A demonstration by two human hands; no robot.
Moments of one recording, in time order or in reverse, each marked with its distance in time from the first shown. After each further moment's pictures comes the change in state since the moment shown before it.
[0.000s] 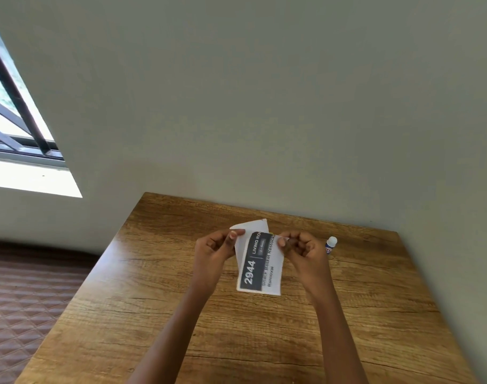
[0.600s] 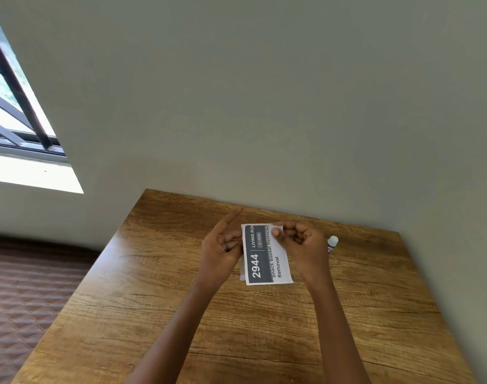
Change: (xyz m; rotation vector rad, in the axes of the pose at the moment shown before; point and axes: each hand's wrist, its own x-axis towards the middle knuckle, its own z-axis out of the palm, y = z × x) left_hand -0.002 0.004 0.010 0.081 -0.088 0.098; right_hand 0.010 -0.016 0.008 -0.096 0.031 -0.005
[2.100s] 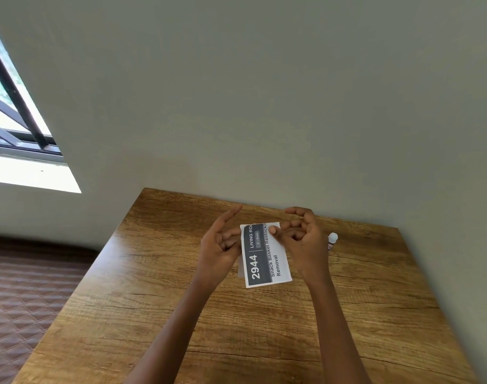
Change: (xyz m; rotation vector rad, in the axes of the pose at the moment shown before) left_hand 0.001 0.002 -0.002 -0.043 -0.051 0.007; right_hand 0.003 0.002 0.000 -0.127 0.057 -0.111
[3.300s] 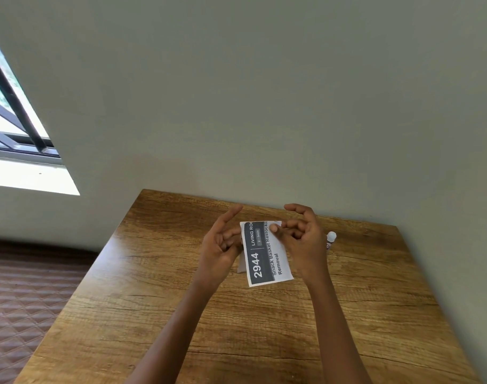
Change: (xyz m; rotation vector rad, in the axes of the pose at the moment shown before) left_hand -0.002 0.003 0.003 -0.052 -0.032 0.001; right_hand -0.001 -0.003 0.000 0.065 -0.007 0.016
